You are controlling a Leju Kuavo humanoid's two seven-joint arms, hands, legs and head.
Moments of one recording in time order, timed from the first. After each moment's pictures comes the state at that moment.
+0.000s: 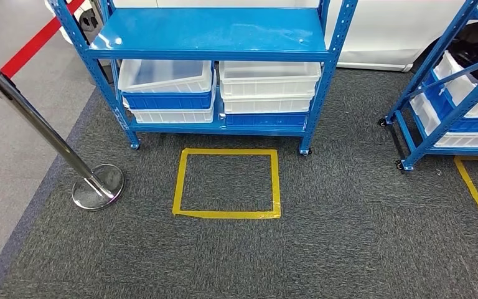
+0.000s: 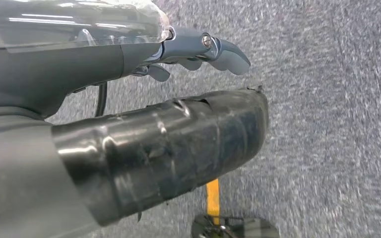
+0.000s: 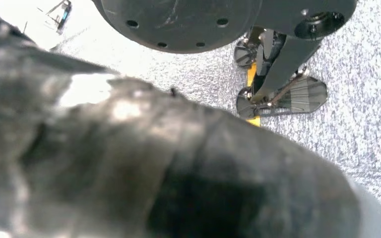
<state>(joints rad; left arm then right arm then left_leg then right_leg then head) -0.07 -0.17 1.16 -0.22 -1.34 0.25 -0.32 -0.07 0.21 -1.16 -0.21 1.00 0.04 -0.20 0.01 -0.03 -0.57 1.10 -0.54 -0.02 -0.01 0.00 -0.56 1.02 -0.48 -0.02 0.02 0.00</state>
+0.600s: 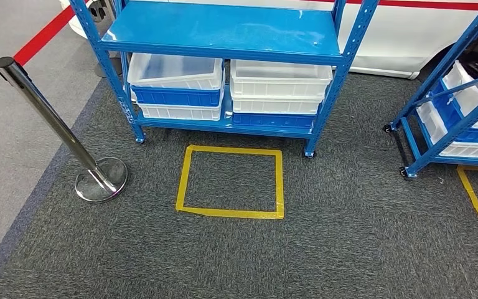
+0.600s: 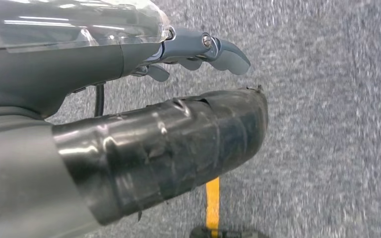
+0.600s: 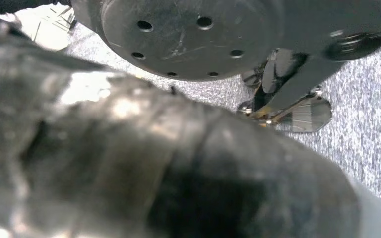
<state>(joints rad) -0.07 -0.17 1.16 -0.22 -1.34 0.25 -0.32 -0.07 0.22 -1.16 -0.21 1.00 0.02 -0.18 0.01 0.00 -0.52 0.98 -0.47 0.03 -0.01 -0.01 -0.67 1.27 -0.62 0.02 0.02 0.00</state>
